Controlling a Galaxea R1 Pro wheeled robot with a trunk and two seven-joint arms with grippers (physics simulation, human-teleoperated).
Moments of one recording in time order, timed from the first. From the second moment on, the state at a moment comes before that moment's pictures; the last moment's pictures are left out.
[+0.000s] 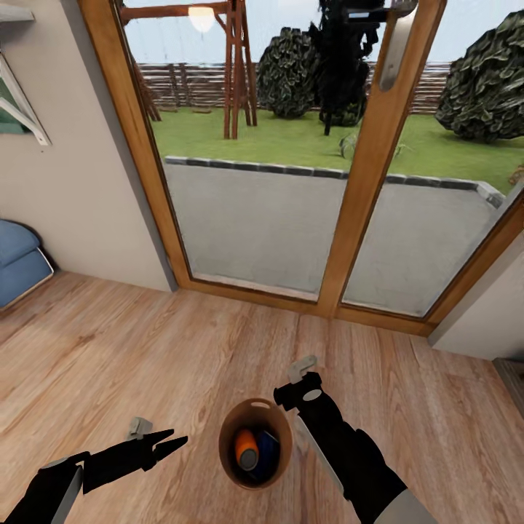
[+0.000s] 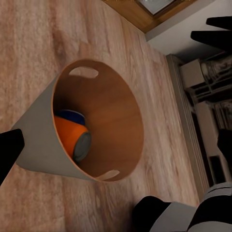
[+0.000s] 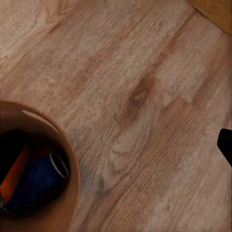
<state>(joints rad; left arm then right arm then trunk) -0.31 0.19 0.26 -0.90 0.07 0.38 -1.18 -0.50 0.07 0.48 -1.16 0.00 0.71 -0.18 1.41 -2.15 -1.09</state>
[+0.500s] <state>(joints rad) -0.31 0.19 0.26 -0.90 0.07 0.38 -1.18 -0.50 0.07 0.48 -1.16 0.00 0.71 -0.18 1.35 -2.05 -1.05</state>
